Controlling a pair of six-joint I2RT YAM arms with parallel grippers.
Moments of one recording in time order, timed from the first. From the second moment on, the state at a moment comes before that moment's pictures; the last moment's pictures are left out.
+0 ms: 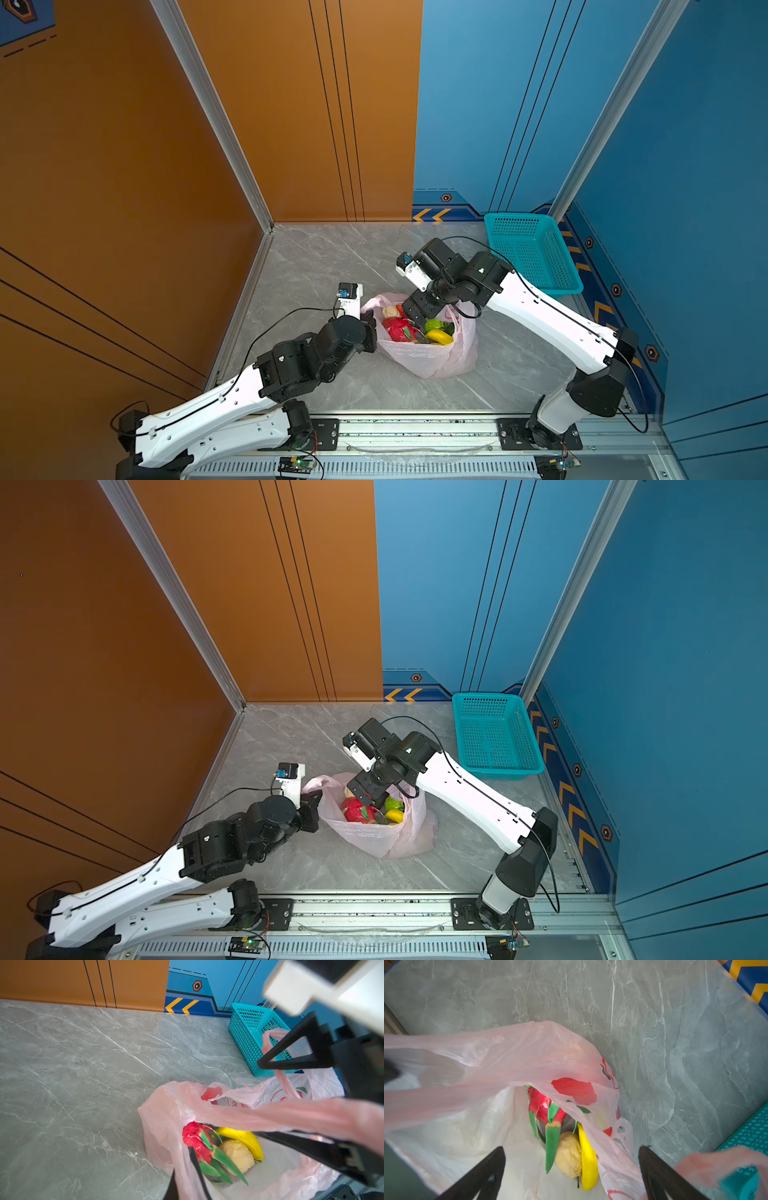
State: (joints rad) left arm -1.07 0.80 0.89 -0.63 -0.56 -0.65; right arm 0.89 1.62 1.68 -1.12 0.03 0.00
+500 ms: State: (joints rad) left arm -1.07 0.80 0.89 -0.63 -0.52 -0.65; right arm 0.75 1.82 1.62 -0.86 0.35 -0.12
